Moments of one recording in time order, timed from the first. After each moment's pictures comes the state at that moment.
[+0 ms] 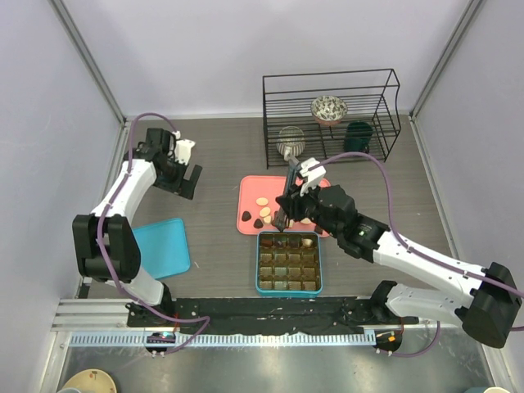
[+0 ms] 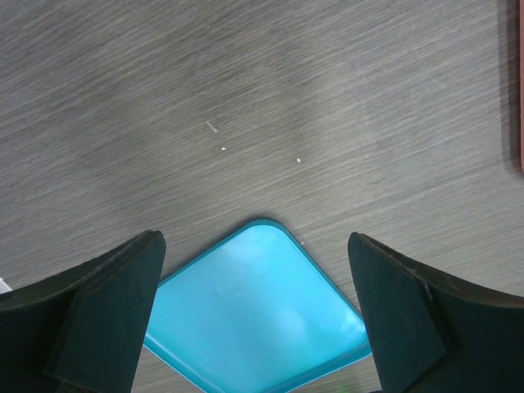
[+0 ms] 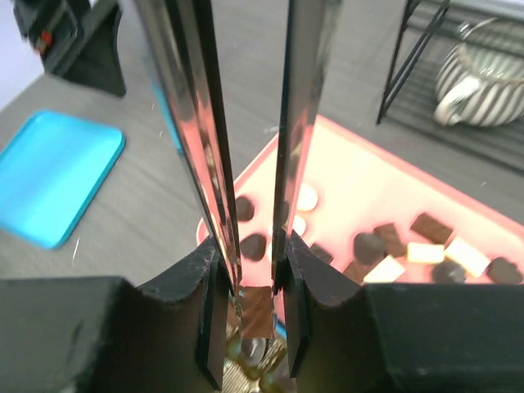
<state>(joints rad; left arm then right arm) -0.06 1.59 1.28 -0.83 0.12 0.31 0.85 1.05 0.74 0.11 0.18 0.20</state>
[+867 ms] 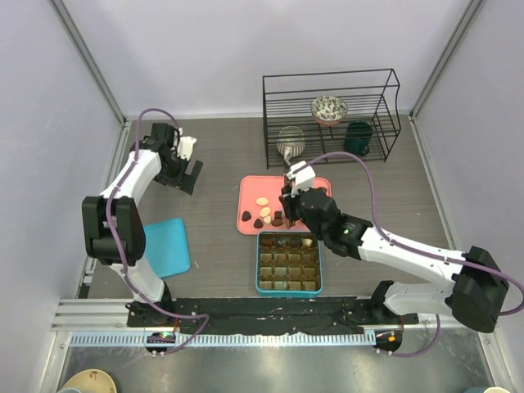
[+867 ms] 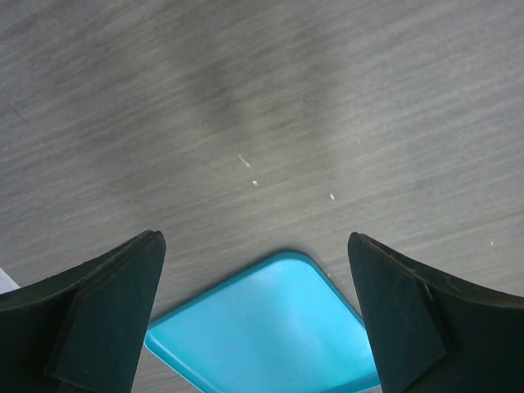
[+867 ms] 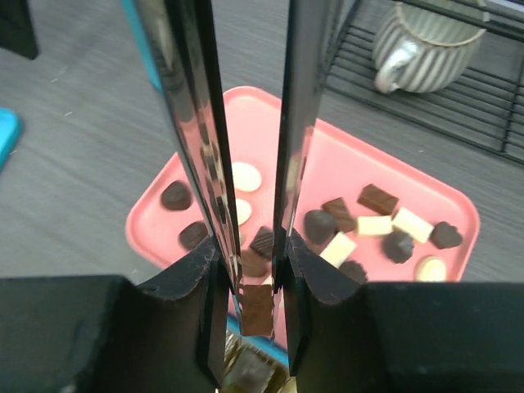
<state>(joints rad) -0.06 1.69 1.34 -0.80 0.07 0.31 0.94 1.16 0.75 0.07 0.42 0.16</state>
